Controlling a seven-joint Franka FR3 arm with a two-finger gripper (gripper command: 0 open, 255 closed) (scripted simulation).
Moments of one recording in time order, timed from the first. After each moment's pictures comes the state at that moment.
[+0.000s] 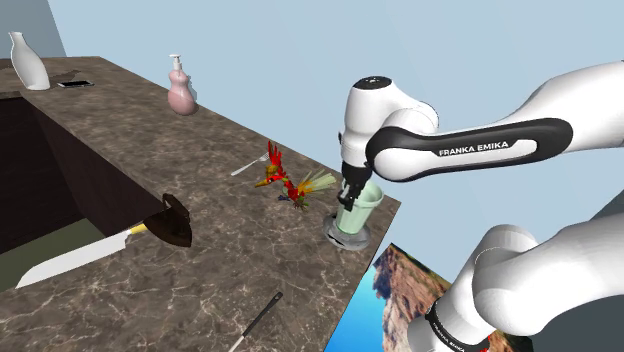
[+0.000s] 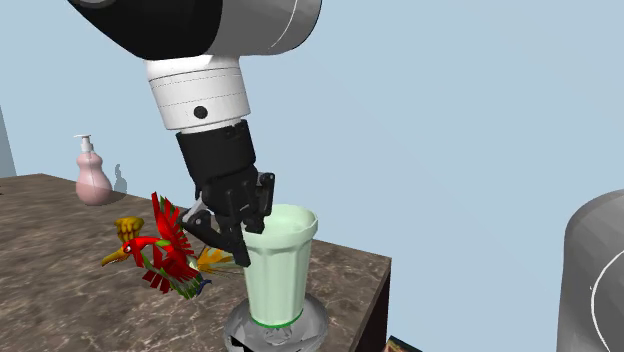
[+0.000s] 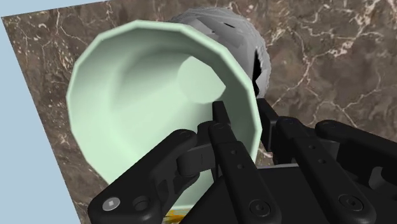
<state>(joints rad) 0.08 -0.55 0.09 -2.62 -0.19 2.01 0.11</state>
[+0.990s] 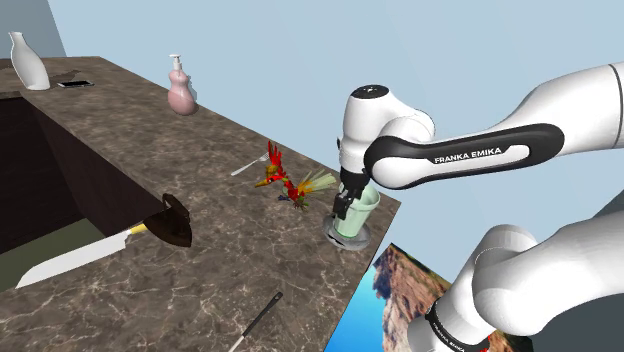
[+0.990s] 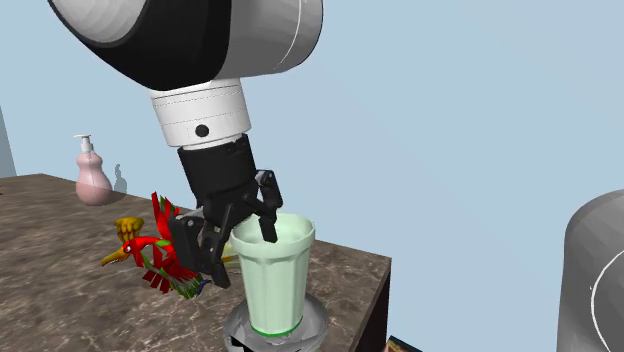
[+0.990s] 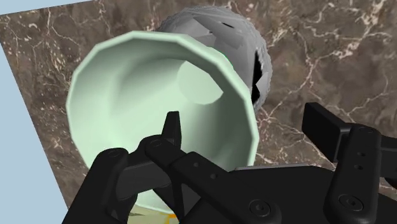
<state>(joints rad) 0.07 -0.53 0.09 -2.65 -0.20 2.06 0.12</state>
